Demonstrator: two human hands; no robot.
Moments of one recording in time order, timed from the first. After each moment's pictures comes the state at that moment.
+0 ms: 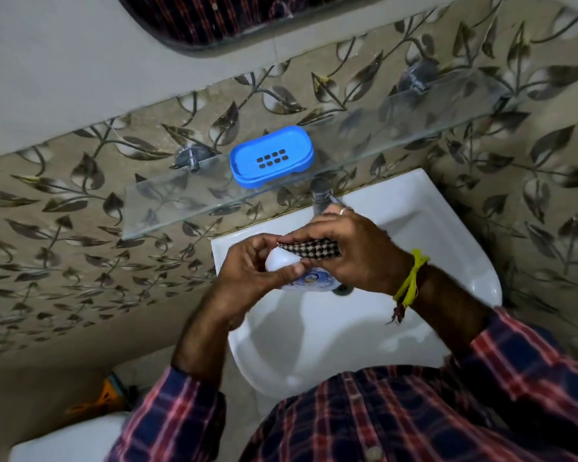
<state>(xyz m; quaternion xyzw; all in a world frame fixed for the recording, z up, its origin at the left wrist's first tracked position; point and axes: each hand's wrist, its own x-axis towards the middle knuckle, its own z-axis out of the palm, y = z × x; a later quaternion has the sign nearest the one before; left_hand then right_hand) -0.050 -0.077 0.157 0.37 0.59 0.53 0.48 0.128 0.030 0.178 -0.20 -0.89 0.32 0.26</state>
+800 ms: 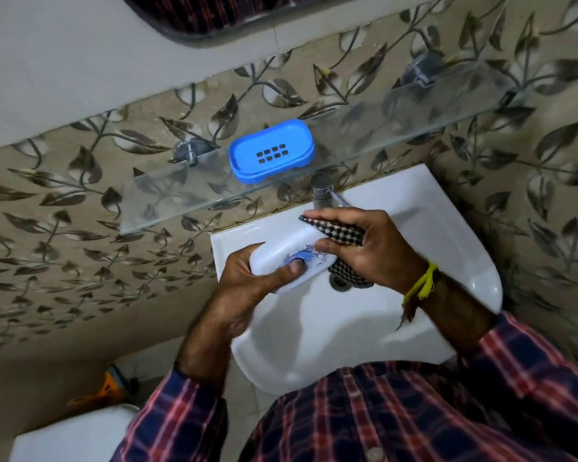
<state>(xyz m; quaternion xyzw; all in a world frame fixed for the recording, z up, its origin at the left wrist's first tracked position) -0.043 -0.088 0.144 0.33 0.57 0.55 0.51 0.141 0.028 0.168 -0.25 -0.77 0.49 0.32</state>
